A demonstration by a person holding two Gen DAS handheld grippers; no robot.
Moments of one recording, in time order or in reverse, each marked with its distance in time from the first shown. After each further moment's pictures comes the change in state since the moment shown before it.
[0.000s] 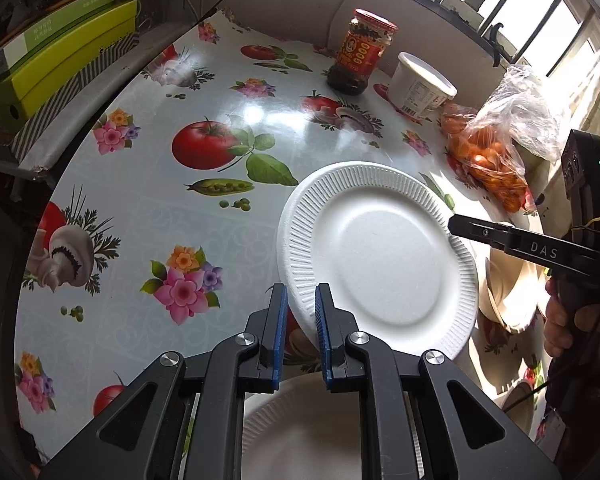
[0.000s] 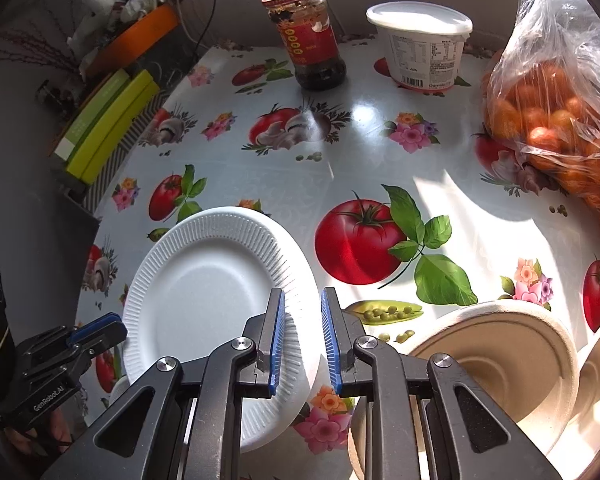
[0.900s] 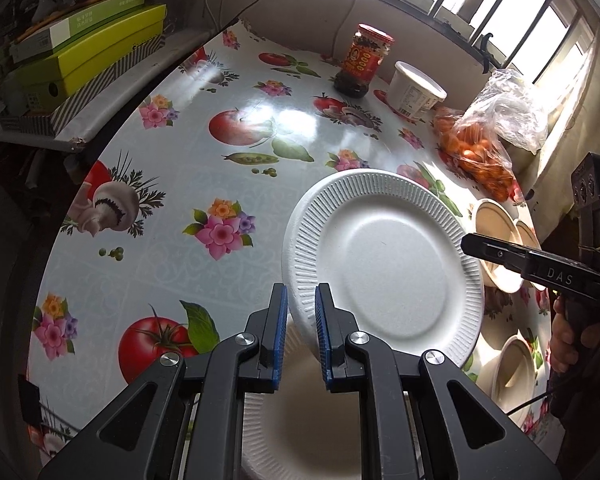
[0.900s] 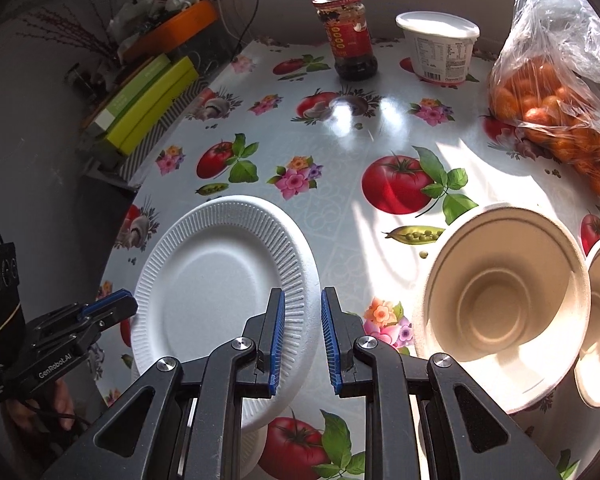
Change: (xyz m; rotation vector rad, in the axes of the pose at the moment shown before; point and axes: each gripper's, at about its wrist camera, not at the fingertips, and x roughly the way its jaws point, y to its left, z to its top) left arm -0.044 0.020 -0.049 -0.017 -0.048 -0.001; right arm -0.034 0.039 -0.062 -0.047 -0.026 0.041
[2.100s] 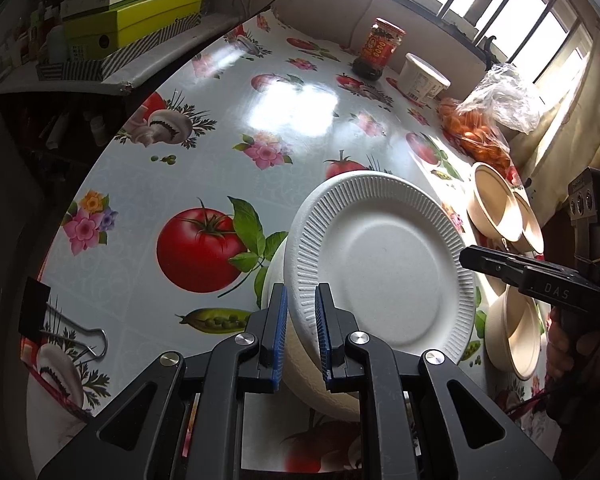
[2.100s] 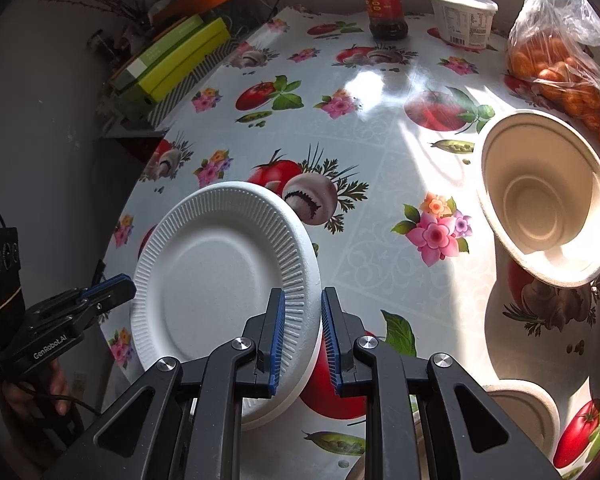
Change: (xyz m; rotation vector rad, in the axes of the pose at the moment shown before) left arm -0.031 0.027 -0.075 -0.051 0.004 0.005; right arm 0.002 0.036 -0.075 -0.043 0.056 0.030
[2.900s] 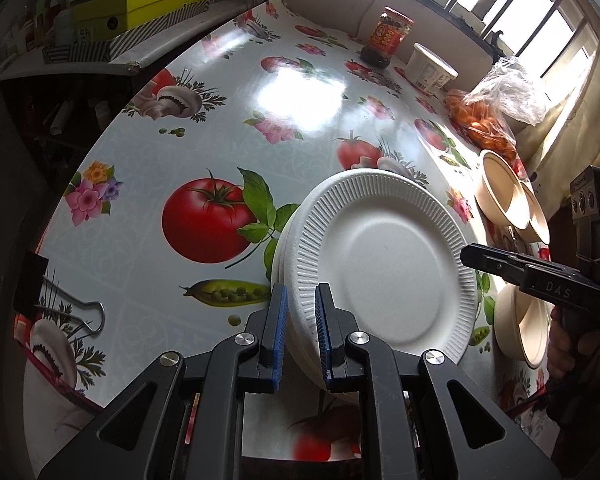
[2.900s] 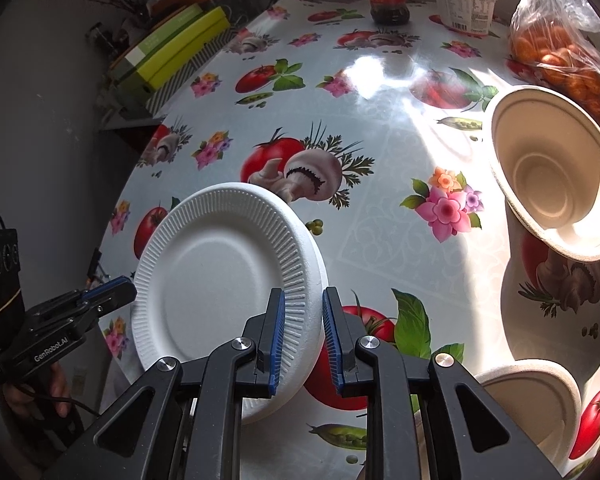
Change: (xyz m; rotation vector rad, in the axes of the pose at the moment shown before) left arm 0.005 0.006 -0.013 -0.017 0.025 0.010; right arm 0.011 0.003 -0.010 0.007 0.024 -0.001
